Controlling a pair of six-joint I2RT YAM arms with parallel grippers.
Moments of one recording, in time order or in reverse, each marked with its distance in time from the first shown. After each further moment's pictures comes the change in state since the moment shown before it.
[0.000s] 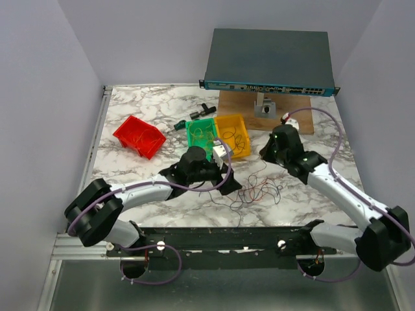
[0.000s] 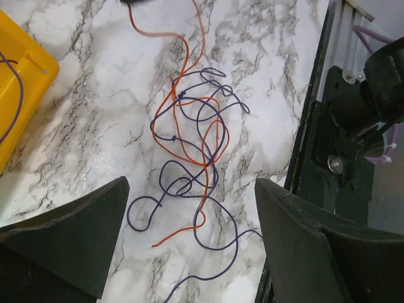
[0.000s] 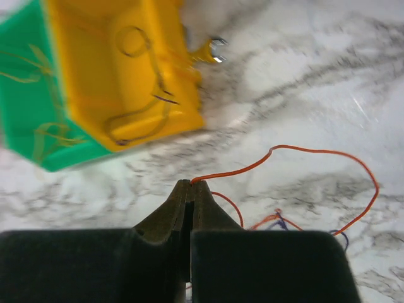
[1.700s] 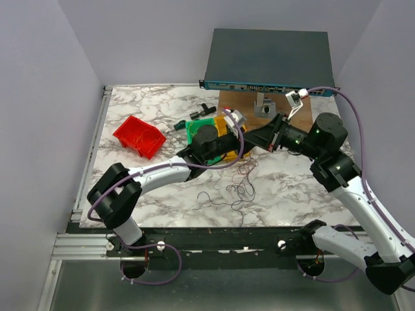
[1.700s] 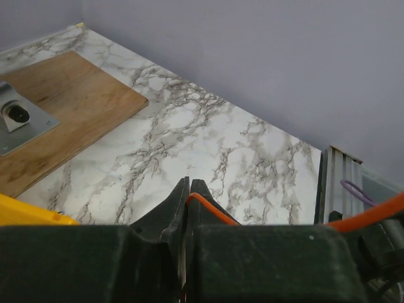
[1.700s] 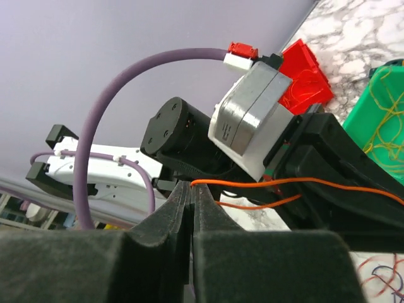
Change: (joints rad) left arm -0.002 0.179 0.313 0.282 -0.142 -0.076; right arm 0.002 -0.243 0.261 0.246 -0.820 0.137
